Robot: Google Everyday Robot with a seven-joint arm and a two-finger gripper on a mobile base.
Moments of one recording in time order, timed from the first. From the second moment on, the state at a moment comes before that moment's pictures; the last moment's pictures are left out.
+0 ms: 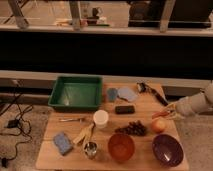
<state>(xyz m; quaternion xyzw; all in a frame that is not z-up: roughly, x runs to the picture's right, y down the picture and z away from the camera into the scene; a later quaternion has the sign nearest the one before) 0.328 0.134 0.742 -0.23 -0.28 0.08 0.93</state>
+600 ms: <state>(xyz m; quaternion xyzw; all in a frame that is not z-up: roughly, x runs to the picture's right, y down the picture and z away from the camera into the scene) 0.269 0.158 0.716 -0.24 -0.31 0.01 0.92</state>
